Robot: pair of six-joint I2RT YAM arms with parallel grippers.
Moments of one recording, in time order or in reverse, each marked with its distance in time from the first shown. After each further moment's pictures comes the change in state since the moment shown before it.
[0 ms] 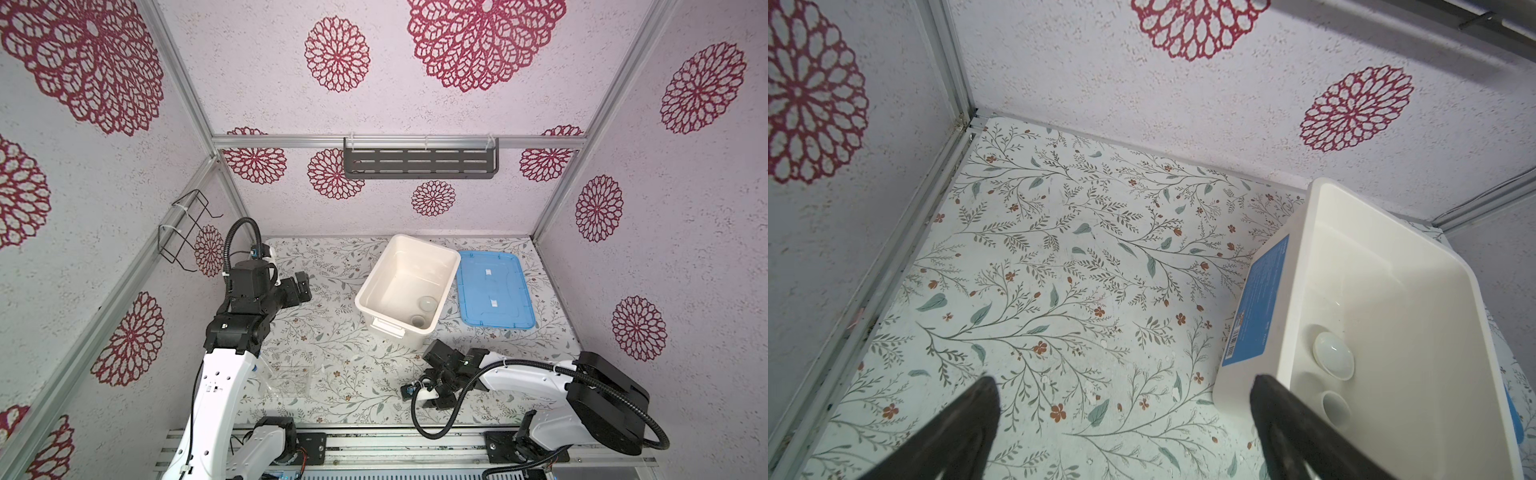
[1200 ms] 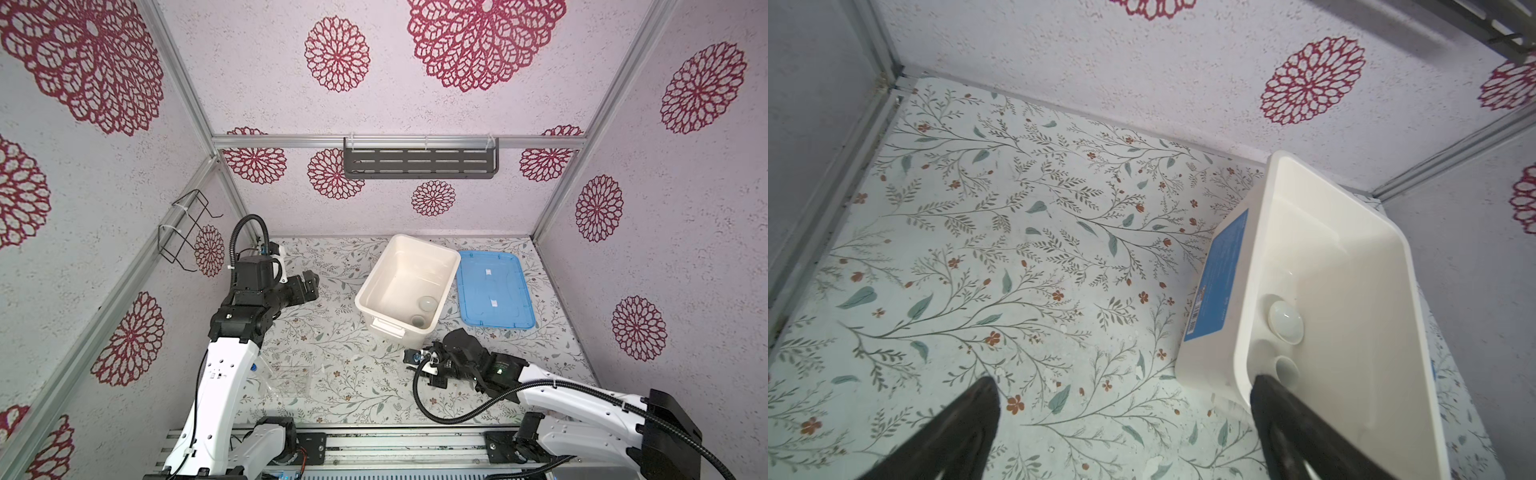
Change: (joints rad) left arm 0.000 0.077 0.026 -0.002 0.189 -0.026; right arm 0.009 -0.306 0.050 0.299 0.201 0.354
